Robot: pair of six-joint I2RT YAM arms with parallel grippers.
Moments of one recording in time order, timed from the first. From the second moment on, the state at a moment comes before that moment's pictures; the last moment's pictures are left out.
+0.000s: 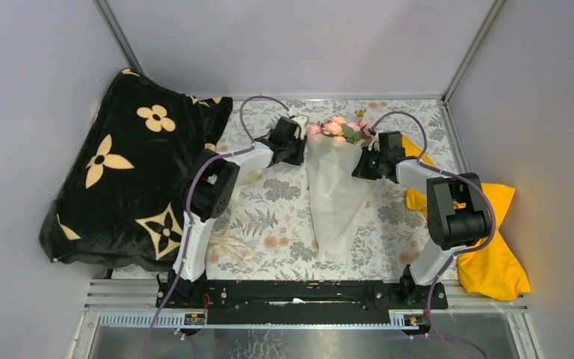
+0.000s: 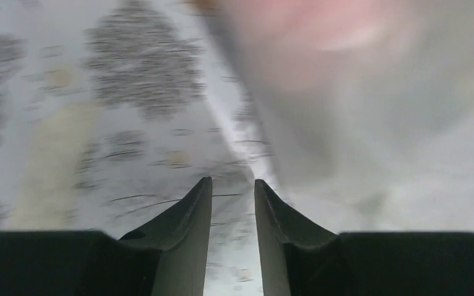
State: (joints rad) left arm -0.53 2.21 1.55 -0.12 0.10 -0.19; right arm 0.15 1.72 0.94 -0.09 -0.30 0.30
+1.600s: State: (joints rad) left arm -1.07 2.03 1.35 -0.10 0.02 0.10; right arm 0.15 1.72 0.94 -0.15 -0.29 0.31
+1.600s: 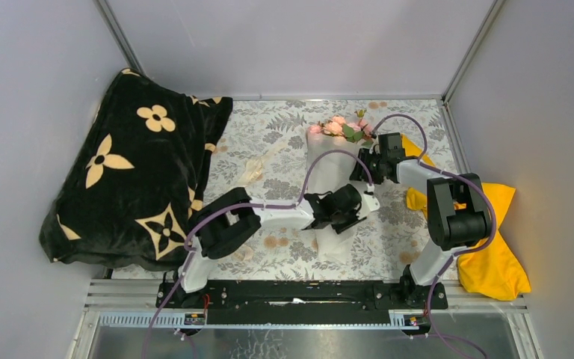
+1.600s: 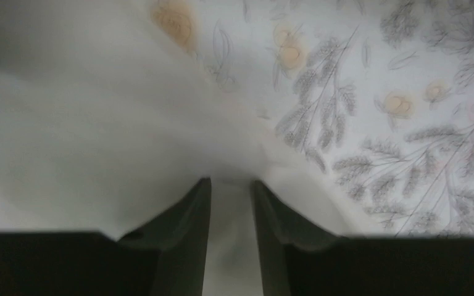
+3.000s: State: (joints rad) left arm -0.72 1.72 1.39 -0.44 0.19 0.26; right arm 0.10 1.70 0.80 -0.11 -0.41 0.47
